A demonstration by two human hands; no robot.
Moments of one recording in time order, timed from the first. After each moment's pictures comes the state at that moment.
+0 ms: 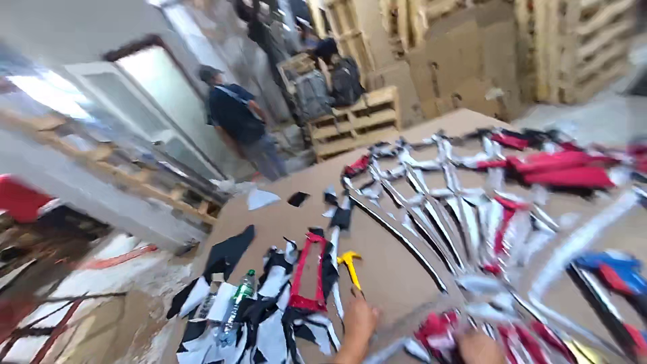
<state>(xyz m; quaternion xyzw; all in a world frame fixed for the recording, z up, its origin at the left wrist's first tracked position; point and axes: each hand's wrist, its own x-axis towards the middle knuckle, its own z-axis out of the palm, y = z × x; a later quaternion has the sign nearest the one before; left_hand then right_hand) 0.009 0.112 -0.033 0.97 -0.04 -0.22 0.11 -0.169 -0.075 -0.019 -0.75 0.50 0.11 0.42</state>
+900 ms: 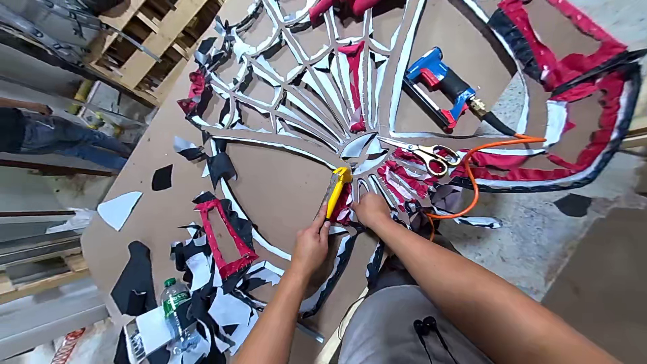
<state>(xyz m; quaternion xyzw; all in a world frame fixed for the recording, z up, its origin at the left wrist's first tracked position) -0.074 0.088 0.004 0.84 -0.44 -0.27 0.14 -0.188 -0.075 -0.052 -0.66 0.53 0.18 0.51</state>
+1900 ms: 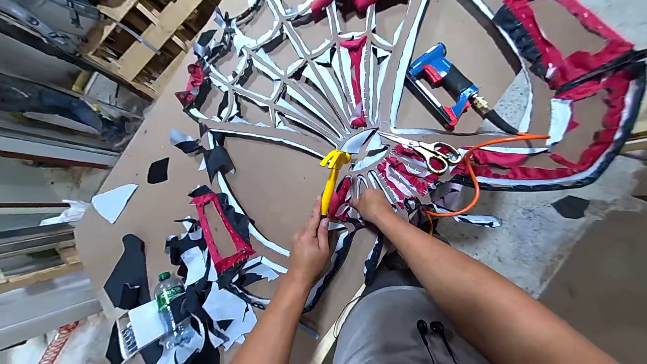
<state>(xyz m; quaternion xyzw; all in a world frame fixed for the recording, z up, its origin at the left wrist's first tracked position) -0.092 0.097 -0.002 0.83 -0.49 -0.15 0.21 -0.194 -0.085 -0.057 -0.68 0.50 0.21 0.49</state>
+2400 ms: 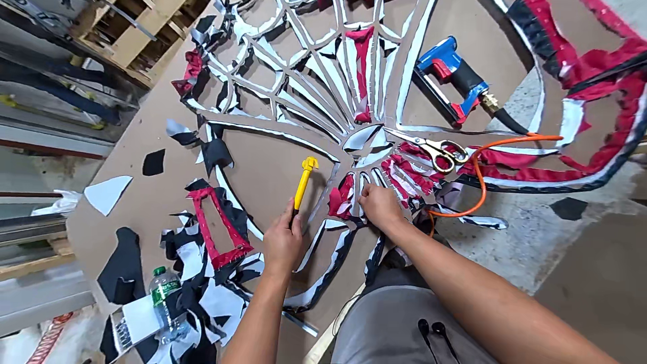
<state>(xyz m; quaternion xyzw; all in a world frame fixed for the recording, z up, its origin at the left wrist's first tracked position) -0.040 0.117 -0.001 0.91 -0.39 -0.11 0.11 -0.206 -0.075 -0.050 -0.72 0.50 0.09 0.47</state>
